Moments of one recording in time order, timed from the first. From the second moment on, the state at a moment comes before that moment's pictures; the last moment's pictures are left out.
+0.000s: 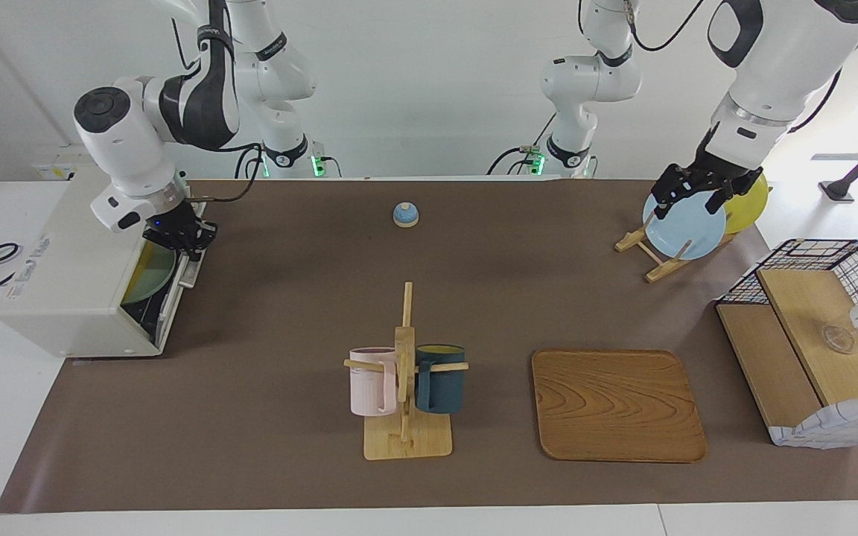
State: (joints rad) left arm -0.09 -0.02 -0.01 -1.63 -0.02 1.62 -0.14; right arm -0.05 -0.08 -0.03 -2.14 -0.06 2.02 -0.07
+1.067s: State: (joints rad) left arm -0.09 -0.02 -0.01 -1.63 -0.02 1.62 -0.14; right arm 0.02 0.04 -0.01 -2.33 -0.01 2.42 0.00
